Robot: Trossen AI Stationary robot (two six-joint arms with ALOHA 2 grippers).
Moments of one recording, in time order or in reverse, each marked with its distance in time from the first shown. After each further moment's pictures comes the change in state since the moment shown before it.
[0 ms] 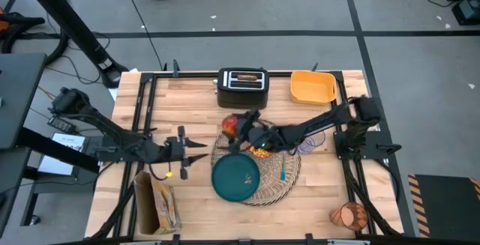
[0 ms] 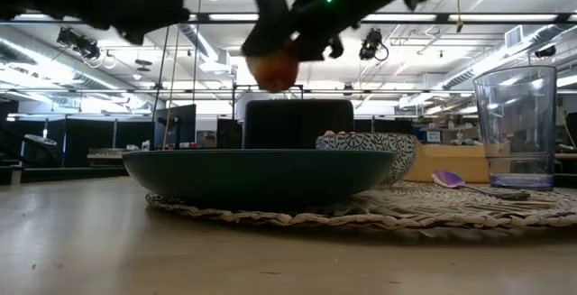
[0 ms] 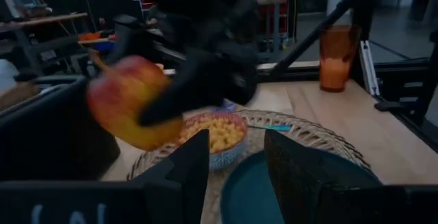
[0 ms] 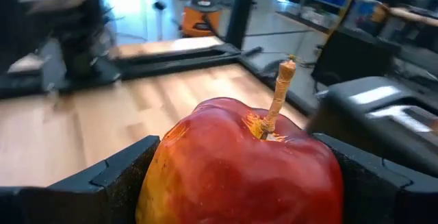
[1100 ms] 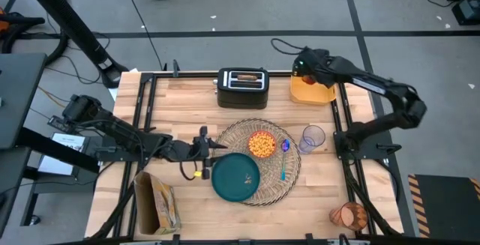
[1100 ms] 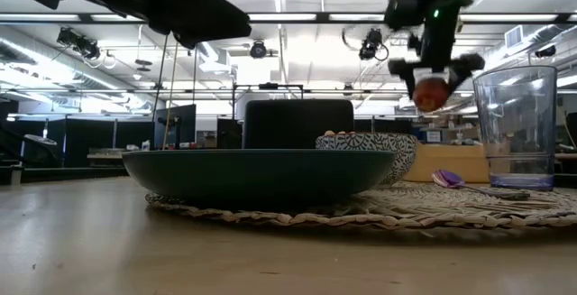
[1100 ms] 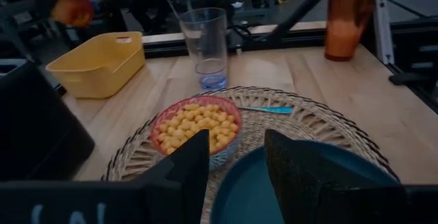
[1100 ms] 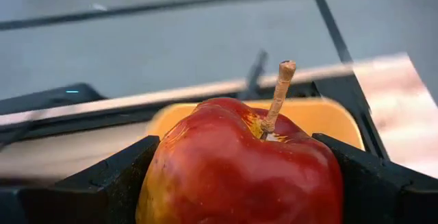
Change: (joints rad) left arm 0.162 0.290 0.285 -0.182 0.199 -0.041; right arm -0.843 -0.500 0.000 -1.279 -0.106 0.824
